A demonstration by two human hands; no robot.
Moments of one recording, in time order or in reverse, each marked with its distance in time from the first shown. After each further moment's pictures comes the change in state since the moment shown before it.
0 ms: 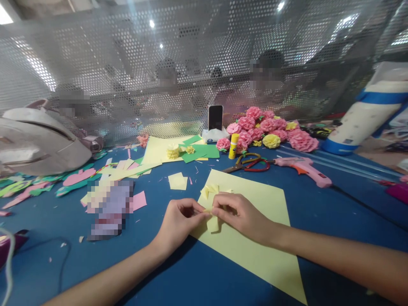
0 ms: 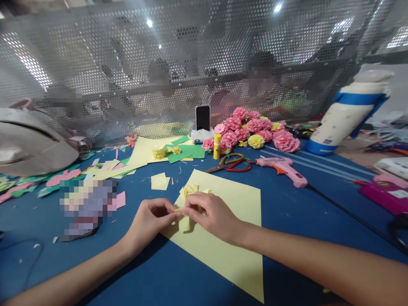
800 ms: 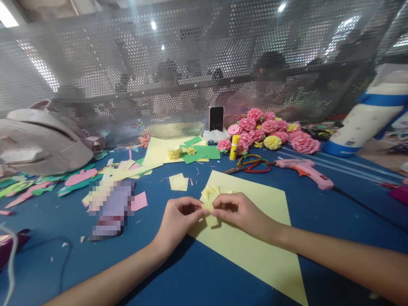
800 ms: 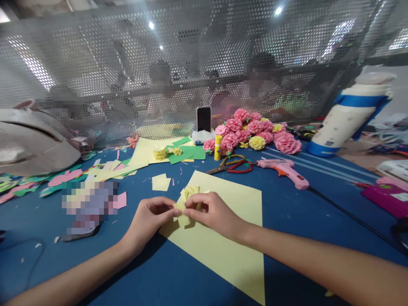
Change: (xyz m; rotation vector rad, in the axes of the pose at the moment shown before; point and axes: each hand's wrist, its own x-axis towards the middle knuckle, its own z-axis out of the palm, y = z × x) left_hand 0.002 0.003 -0.002 -0.058 0.060 0.005; right_hand 0.003 0.006 -0.002 0.237 -0.018 0.133
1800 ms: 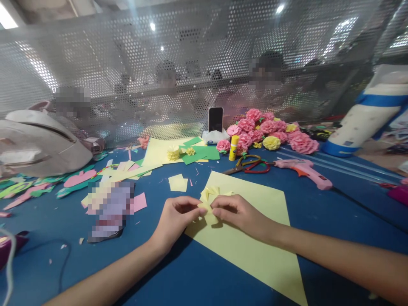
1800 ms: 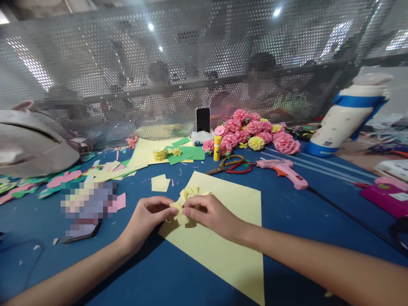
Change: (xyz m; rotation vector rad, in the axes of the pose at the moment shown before) left_hand 0.003 -0.001 -0.005 -0.045 -0.048 -0.014; right_hand 0.000 0.005 -0.002 0.067 -0.077 -0.009
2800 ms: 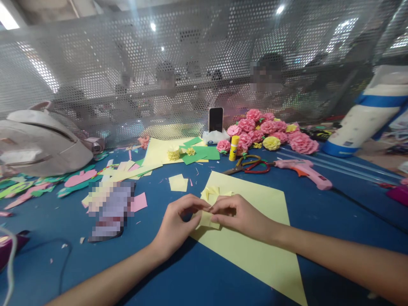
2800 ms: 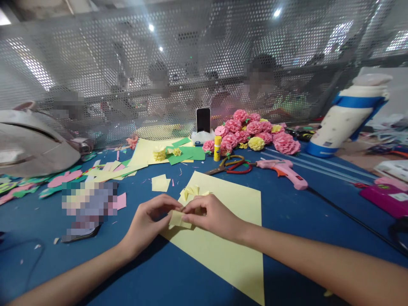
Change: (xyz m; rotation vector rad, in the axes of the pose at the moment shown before) left_hand -0.007 0.000 -0.001 0.196 -0.110 0.347; right_hand 0.001 -0.001 0.002 -0.122 0.046 -0.013
